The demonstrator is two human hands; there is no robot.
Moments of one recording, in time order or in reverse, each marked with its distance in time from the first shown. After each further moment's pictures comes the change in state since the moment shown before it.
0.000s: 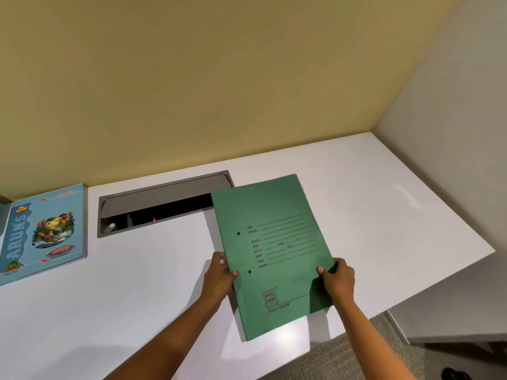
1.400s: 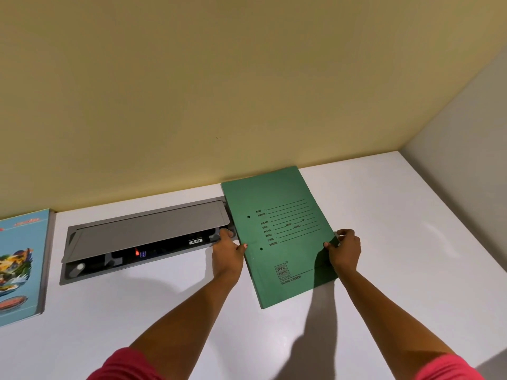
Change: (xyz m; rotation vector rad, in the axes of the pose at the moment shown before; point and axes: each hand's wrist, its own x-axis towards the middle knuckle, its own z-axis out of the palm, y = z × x) left_hand 0.175 0.086 0.038 0.314 0.343 0.172; right_hand 0.179 -0.119 0.035 -0.003 0.093 -0.138
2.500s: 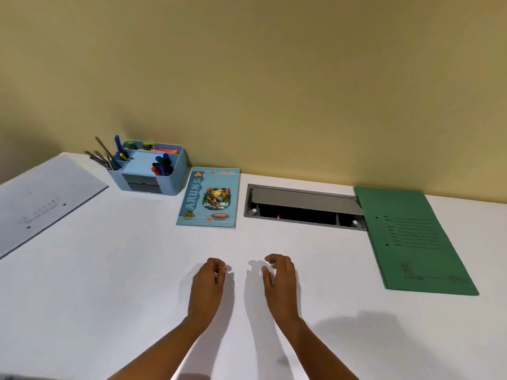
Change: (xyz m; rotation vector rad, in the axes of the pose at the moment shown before) left_hand -0.185 -0.243 -0.310 -0.055 0.355 0.017; right_hand -0.460 -0.102 0.157 0.179 -0.400 -0.806
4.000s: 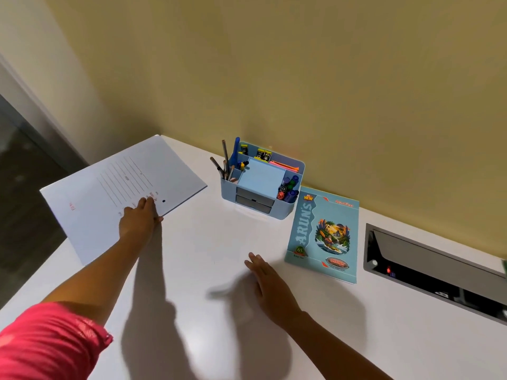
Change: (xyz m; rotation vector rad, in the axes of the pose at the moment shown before) left_hand 0.266 -0.226 -0.347 0.813 0.007 -0.357; right_hand 0.062 -0.118 0.279 -0.259 -0.709 -0.497
